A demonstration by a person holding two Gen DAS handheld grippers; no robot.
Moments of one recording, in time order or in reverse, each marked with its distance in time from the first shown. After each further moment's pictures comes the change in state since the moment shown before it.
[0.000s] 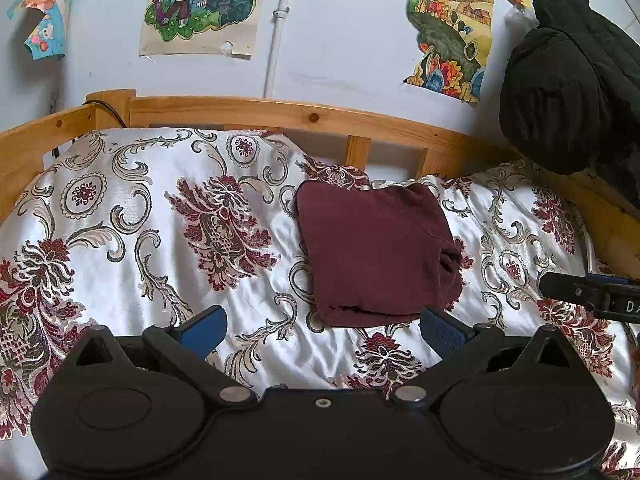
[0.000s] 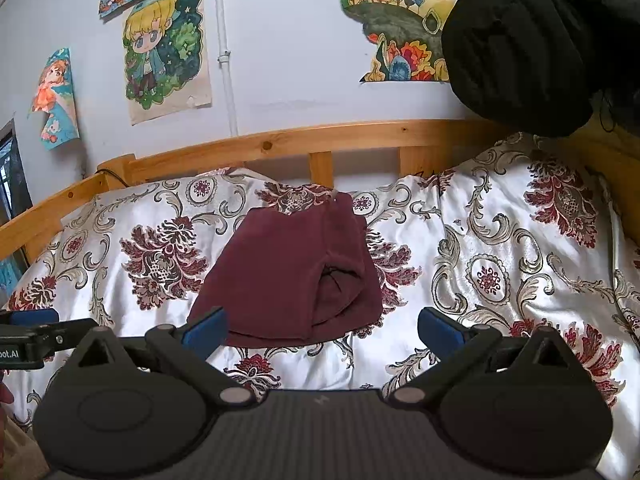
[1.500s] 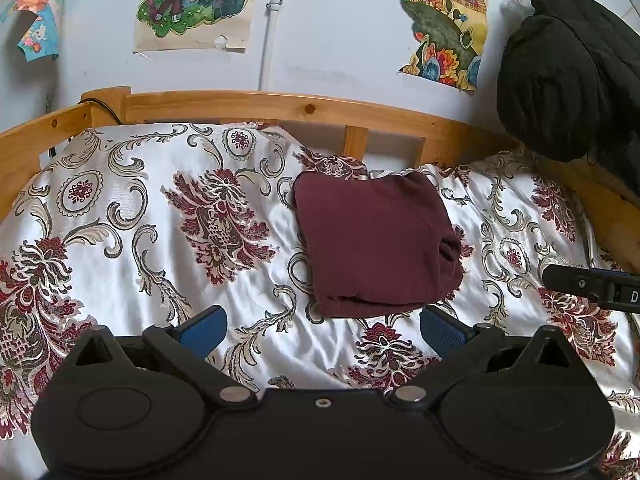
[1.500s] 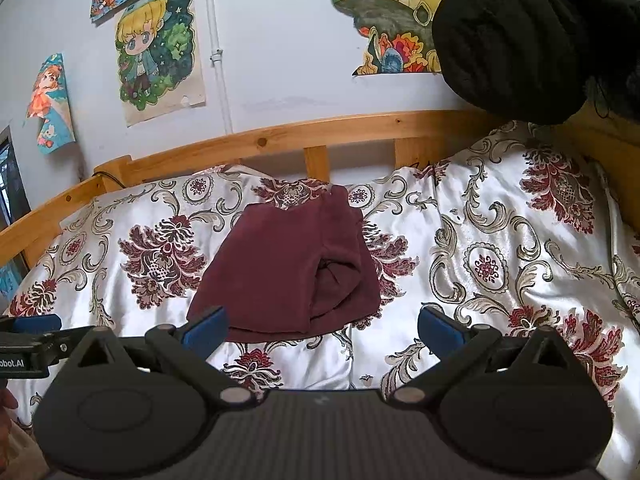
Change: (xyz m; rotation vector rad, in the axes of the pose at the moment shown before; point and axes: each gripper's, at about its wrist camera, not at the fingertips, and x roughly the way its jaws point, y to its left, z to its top) left arm 0.003 0.000 -0.002 0.021 0.020 -0.006; right arm -0.001 0.000 -0.003 0.037 0.013 -0.007
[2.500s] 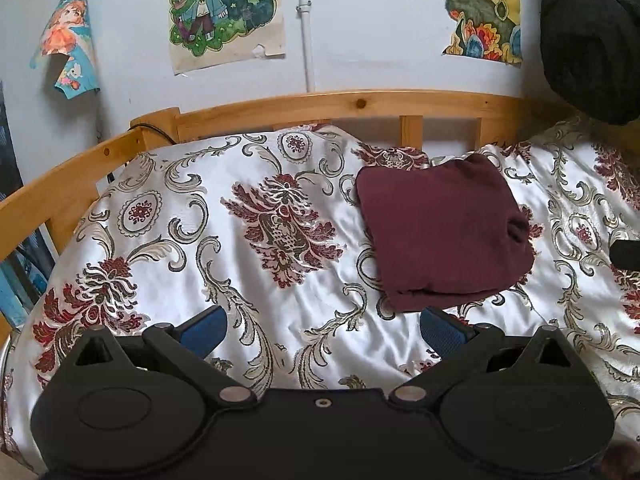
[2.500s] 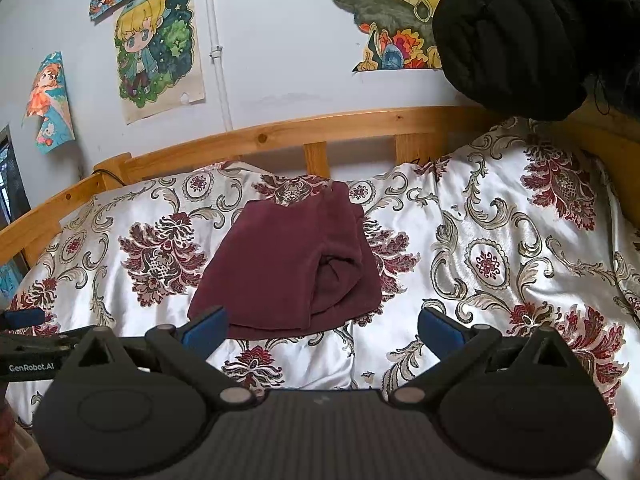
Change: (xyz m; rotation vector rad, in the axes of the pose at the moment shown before) left arm 0.005 -0.007 0.002 0.104 0.016 0.240; right arm 0.002 0.001 -0.002 0.005 0.010 -0.001
